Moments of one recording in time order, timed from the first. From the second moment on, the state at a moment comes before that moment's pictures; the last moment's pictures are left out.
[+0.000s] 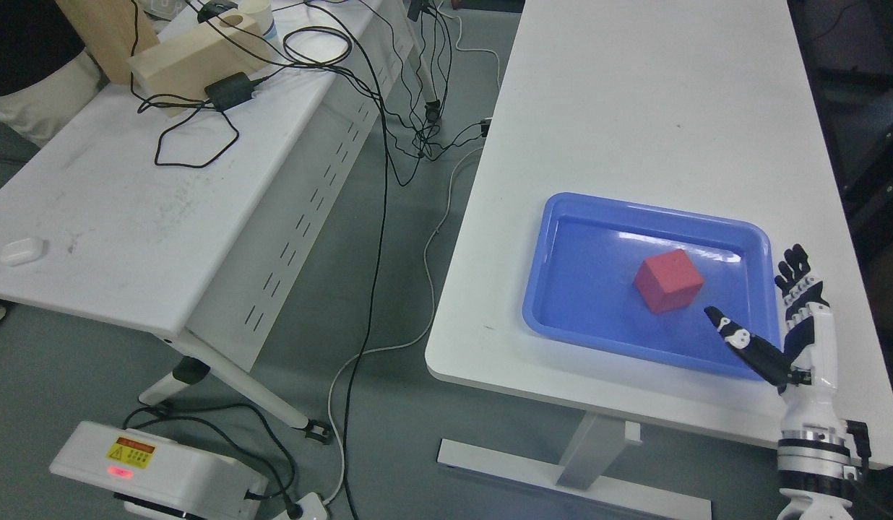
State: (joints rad) left arm 0.00 0.00 0.06 -0.08 0.00 -0.10 -0.08; right arm 0.21 0.00 -0.14 -1.70 0.07 -0.27 0.00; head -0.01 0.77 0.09
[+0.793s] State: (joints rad) left arm 0.00 0.00 0.06 -0.08 0.00 -0.10 -0.08; right arm 0.21 0.00 -0.17 -1.70 0.04 -0.23 0.00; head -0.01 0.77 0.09
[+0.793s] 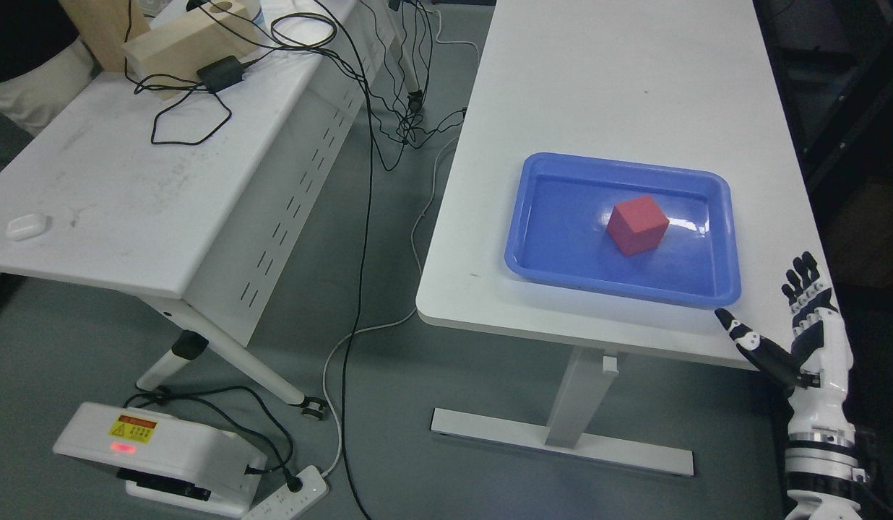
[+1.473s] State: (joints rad) left arm 0.00 0.00 0.06 -0.08 0.00 -0.10 -0.08; right arm 0.21 0.00 -0.17 -1.69 0.04 -0.23 0.00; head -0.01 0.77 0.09
